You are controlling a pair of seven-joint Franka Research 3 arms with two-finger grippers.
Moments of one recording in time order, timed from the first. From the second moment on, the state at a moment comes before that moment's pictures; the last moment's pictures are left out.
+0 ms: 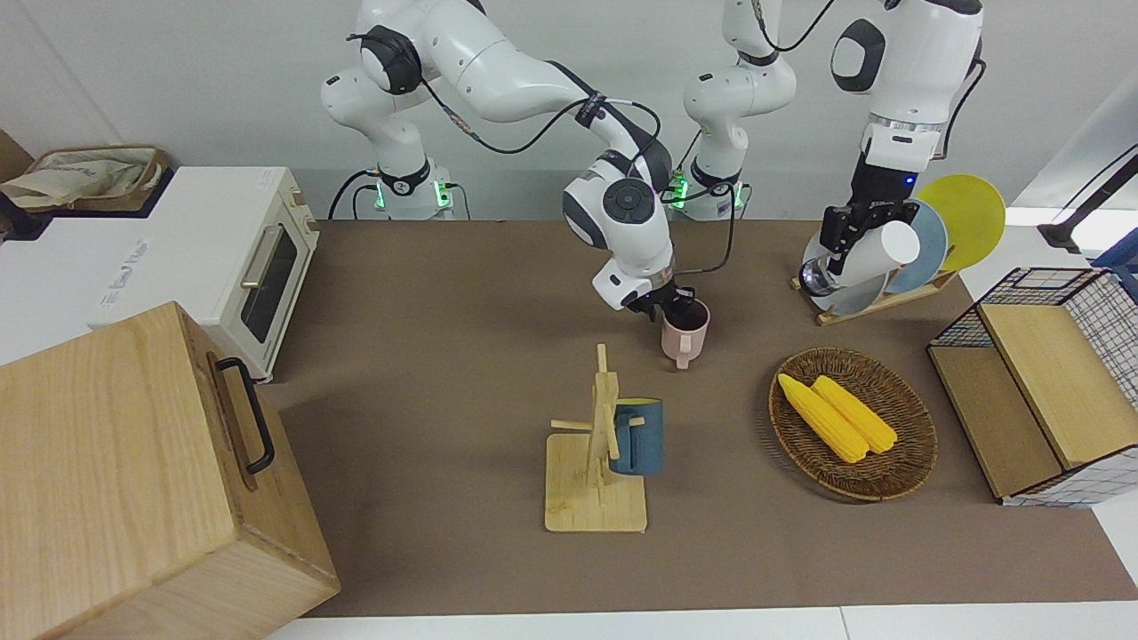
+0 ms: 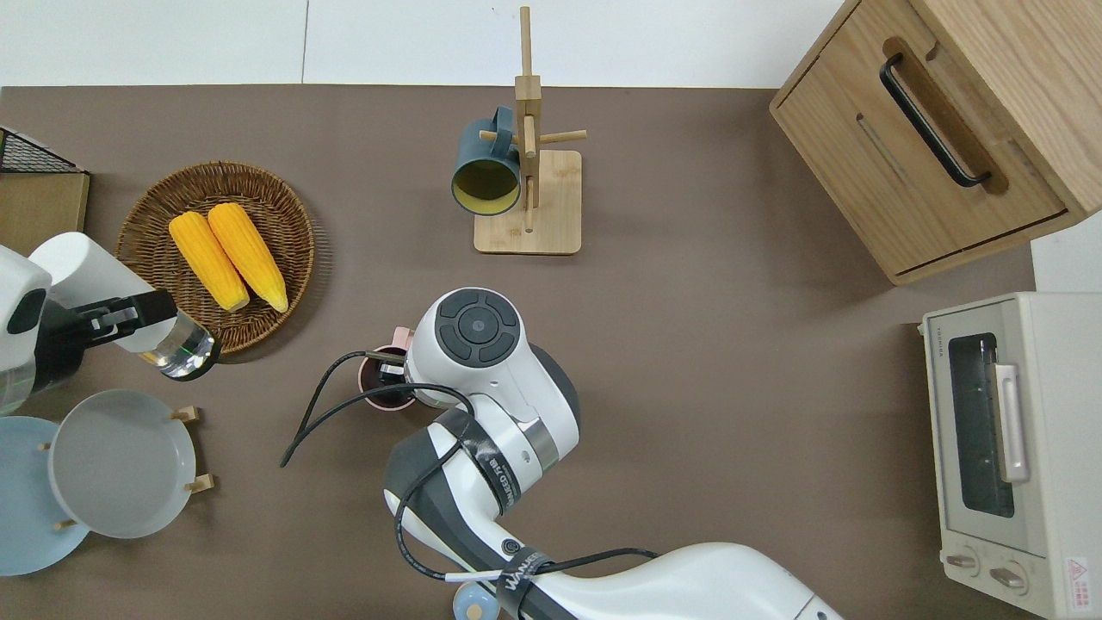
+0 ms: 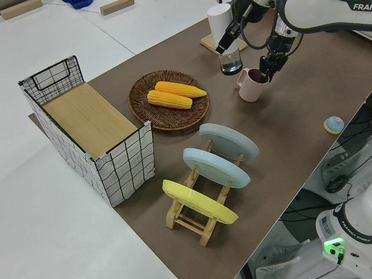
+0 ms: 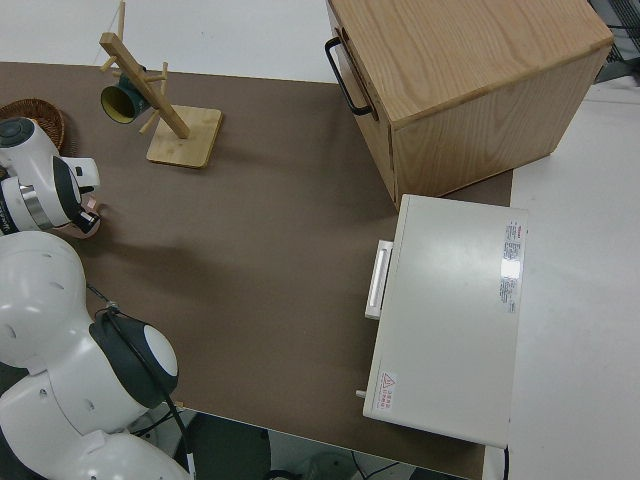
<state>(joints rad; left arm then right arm) 0.23 -0.25 -0.20 -2.07 -0.10 2.18 -0.16 0.58 0.62 0.20 -1.45 0.22 2.16 0.88</state>
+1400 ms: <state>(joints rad) 0.23 -0.24 -0.26 -2.15 -0.10 2.18 -0.14 0.27 0.32 0.17 -1.37 0.20 1.71 0.64</state>
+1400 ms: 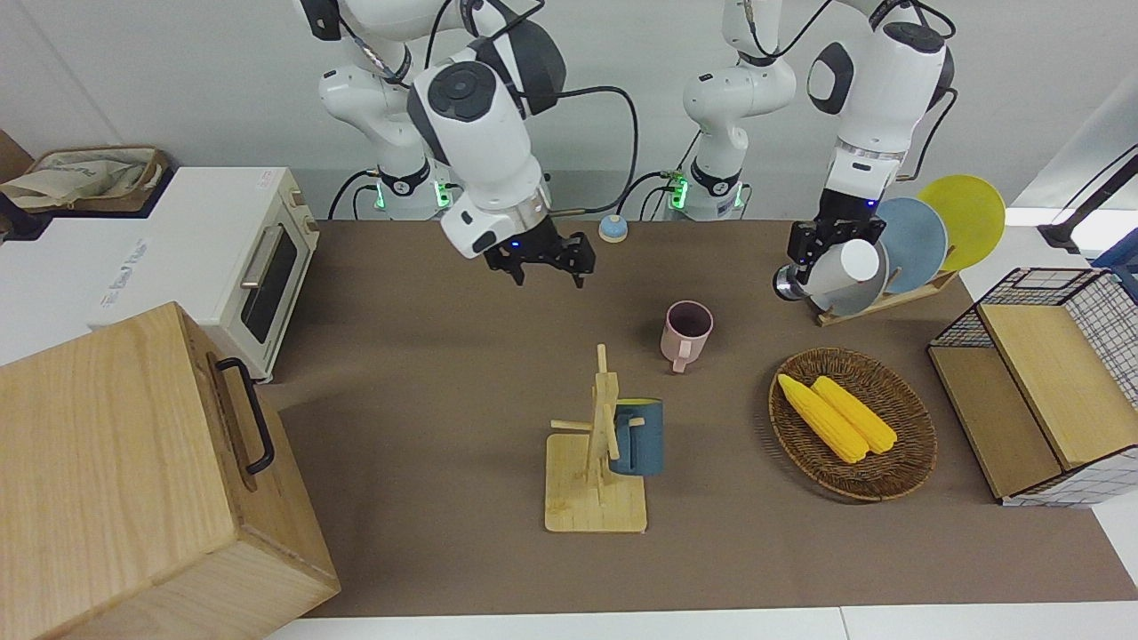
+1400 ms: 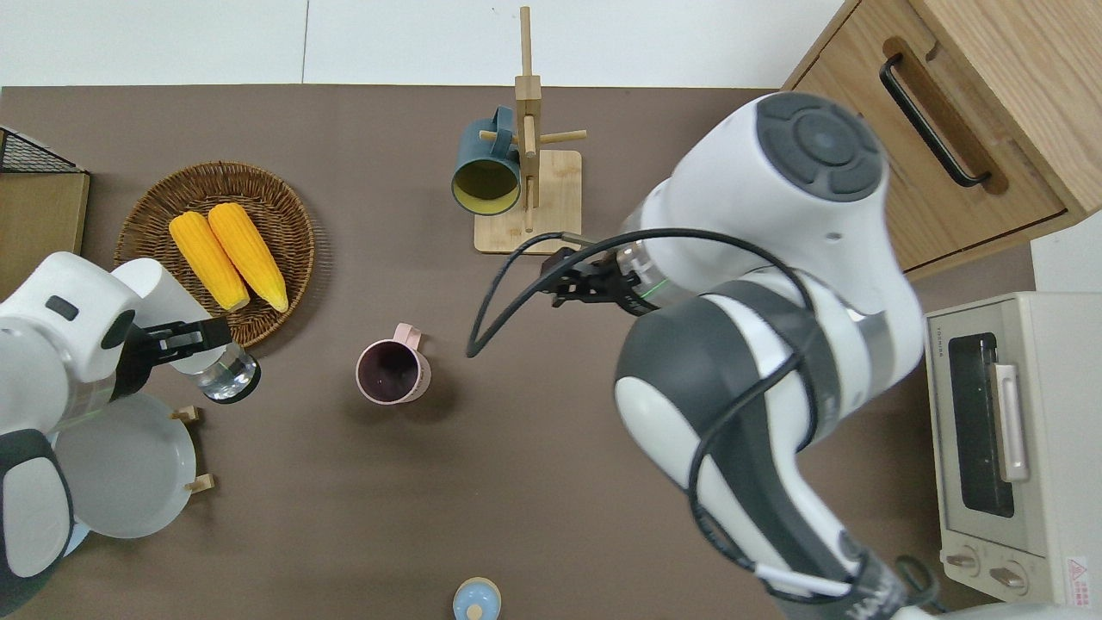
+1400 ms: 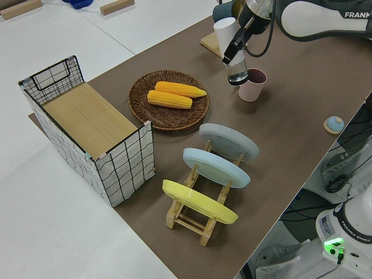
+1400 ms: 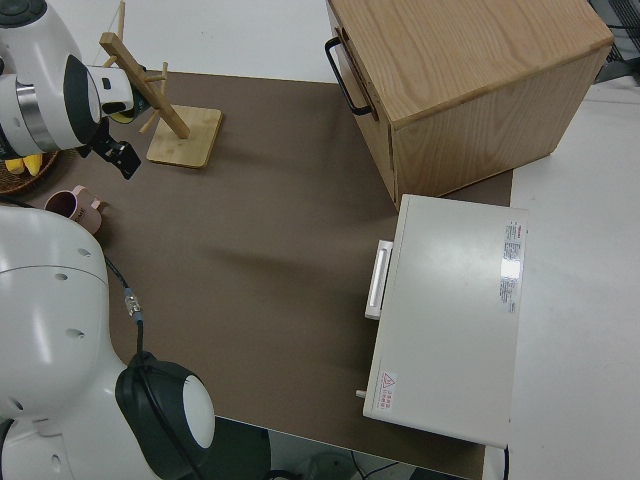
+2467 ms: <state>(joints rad) 0.06 -0.41 -0.40 -2.42 -0.17 2.22 -0.20 -0.10 0.24 0.16 -1.42 -0.06 1.69 0.01</state>
